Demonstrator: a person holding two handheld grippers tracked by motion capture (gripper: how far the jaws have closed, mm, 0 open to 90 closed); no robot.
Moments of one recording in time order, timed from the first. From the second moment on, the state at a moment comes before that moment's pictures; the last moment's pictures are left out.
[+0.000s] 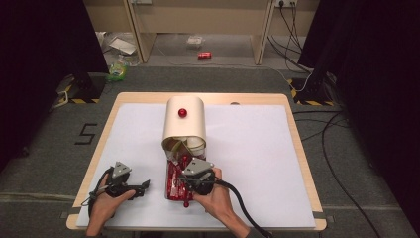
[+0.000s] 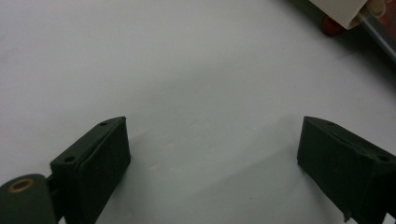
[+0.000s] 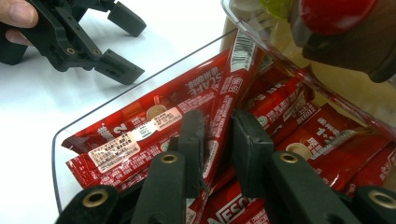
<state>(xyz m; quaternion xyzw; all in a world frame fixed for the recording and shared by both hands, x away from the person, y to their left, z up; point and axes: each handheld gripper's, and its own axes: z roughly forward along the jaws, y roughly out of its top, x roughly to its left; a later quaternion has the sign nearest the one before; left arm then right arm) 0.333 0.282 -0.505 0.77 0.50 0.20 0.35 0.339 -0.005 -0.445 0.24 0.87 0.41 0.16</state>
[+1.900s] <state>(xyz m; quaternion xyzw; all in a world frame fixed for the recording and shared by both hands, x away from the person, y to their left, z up) 0.333 0.282 -0.505 0.77 0.50 0.20 0.35 0.306 -0.070 -0.407 0.23 0.85 0.44 0.14</state>
